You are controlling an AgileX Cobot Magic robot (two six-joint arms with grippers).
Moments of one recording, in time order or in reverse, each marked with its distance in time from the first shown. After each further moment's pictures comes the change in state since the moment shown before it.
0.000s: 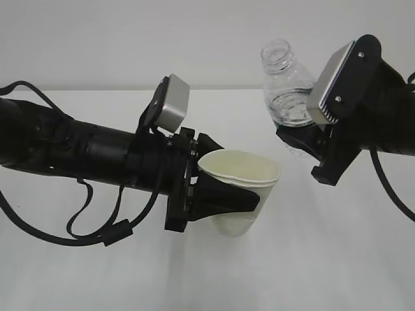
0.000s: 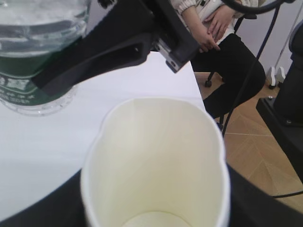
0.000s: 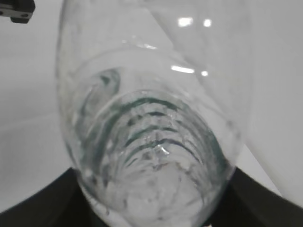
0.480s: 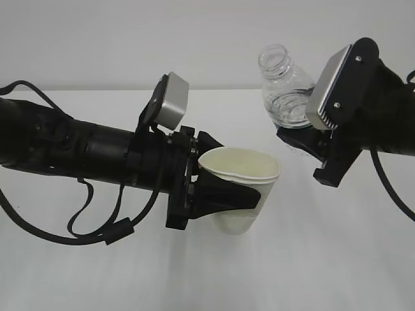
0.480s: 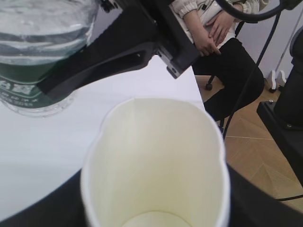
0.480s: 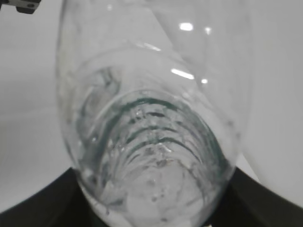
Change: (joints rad) left arm 0.000 0.000 0.000 -0.015 -0.005 0.000; right arm 0.000 0.000 0.000 0.000 0.002 -0.055
